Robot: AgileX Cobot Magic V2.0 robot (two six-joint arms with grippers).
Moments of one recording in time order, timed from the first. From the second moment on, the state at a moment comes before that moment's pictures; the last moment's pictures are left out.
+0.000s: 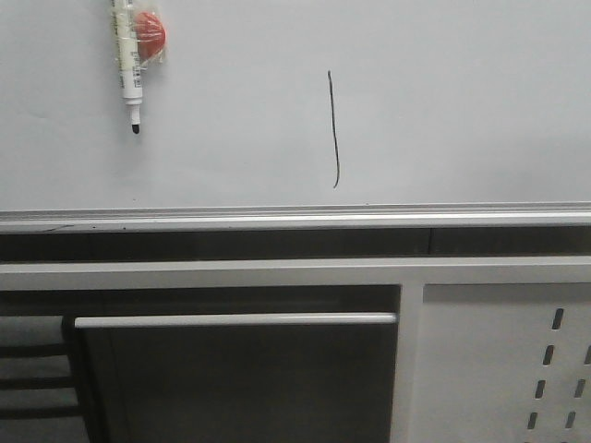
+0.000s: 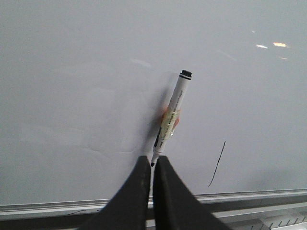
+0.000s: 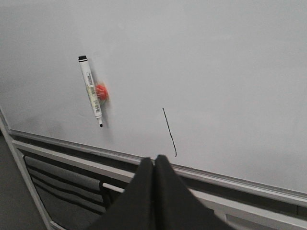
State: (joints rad) left arm -0.68 0.14 -0.15 -1.34 -0.19 1.09; right arm 0.29 0.04 -0.24 0.86 0.32 -0.69
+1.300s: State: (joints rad) left arm -0.11 0.00 0.00 -0.08 0.05 0.05; right arm 0.29 0.04 -0.24 0.86 0.32 -0.69
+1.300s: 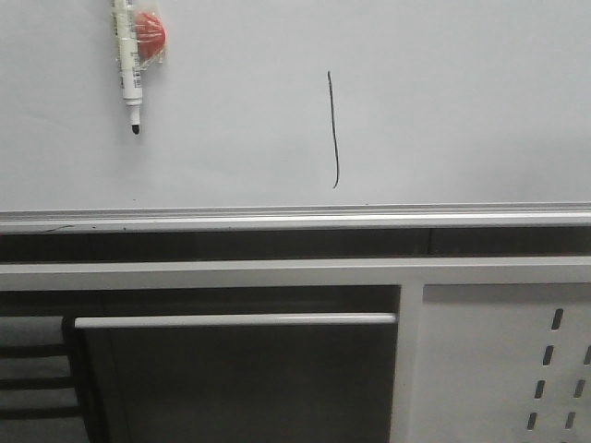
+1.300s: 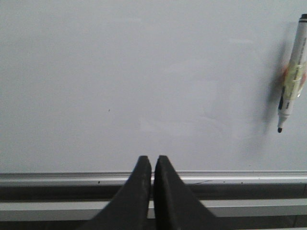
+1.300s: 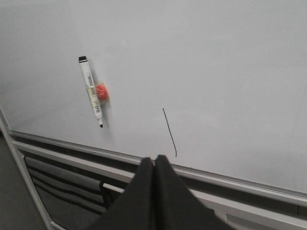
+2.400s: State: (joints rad) left arm -0.09 0.00 0.00 -0.08 0.06 0.04; right arm 0.29 0.04 -0.22 0.78 0.26 -0.67
